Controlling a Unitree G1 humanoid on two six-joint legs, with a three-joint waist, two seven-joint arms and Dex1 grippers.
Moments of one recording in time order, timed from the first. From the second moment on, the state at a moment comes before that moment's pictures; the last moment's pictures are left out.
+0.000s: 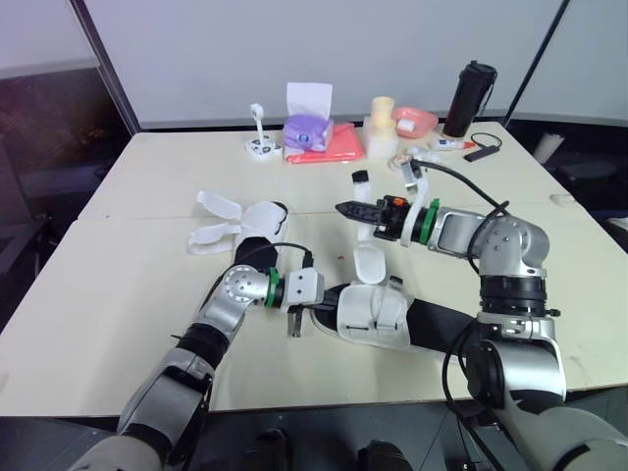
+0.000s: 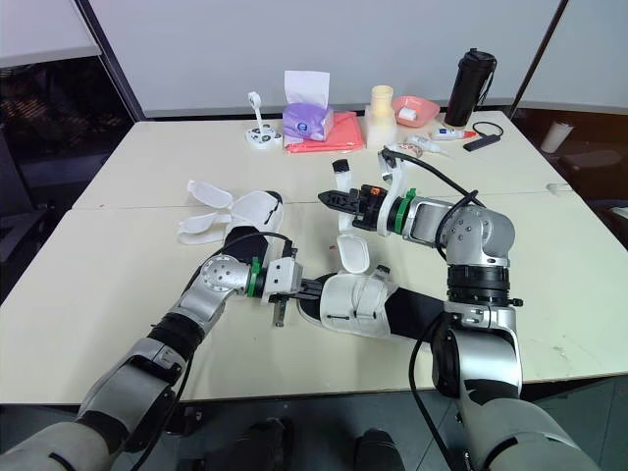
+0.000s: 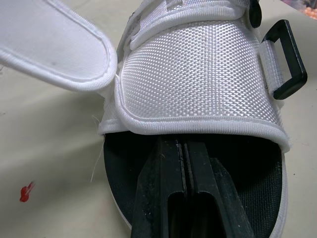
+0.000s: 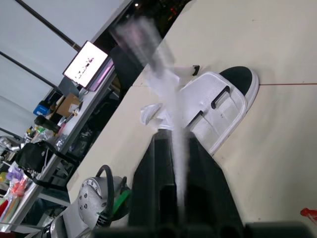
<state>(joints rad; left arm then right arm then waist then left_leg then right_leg) -0.72 0.26 -0.34 0.70 -0.02 -0.45 -1.20 -0.92 -0.33 -0.26 0.22 0.74 1.23 0.56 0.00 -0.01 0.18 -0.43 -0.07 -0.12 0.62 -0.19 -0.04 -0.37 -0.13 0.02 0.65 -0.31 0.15</state>
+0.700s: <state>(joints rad) -0.71 0.25 -0.32 0.68 -0.07 -0.31 -1.24 -0.44 -0.73 0.16 -0.62 0.46 0.73 0.77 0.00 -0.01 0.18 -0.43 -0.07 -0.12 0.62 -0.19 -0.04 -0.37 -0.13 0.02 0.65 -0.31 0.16</state>
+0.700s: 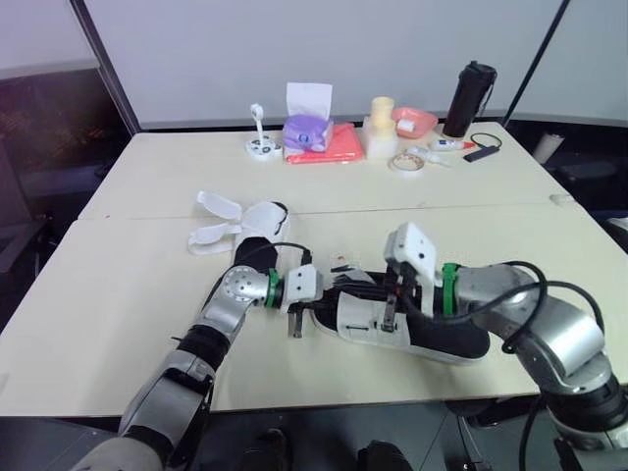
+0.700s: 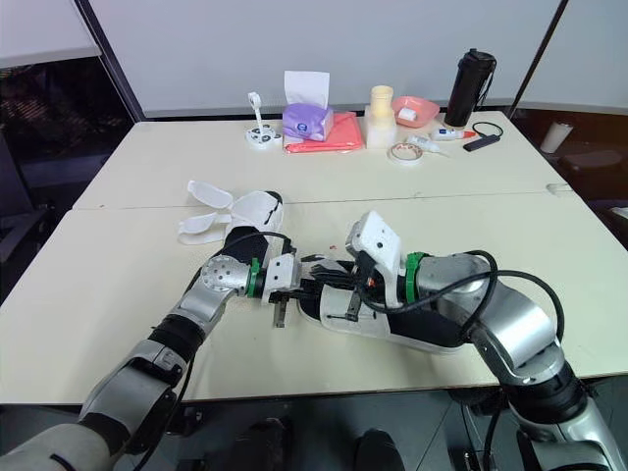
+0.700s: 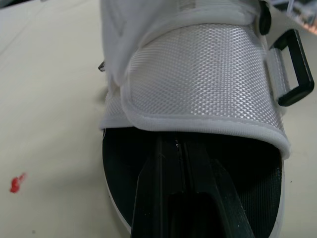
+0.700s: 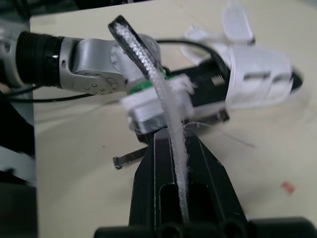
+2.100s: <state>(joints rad) -0.76 0.21 -0.31 0.78 -0.05 -0.36 -1.31 0.10 -1.00 -0.05 -0.72 0.44 0.54 1.02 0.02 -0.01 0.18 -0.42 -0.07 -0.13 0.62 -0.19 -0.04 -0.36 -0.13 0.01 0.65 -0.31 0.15</state>
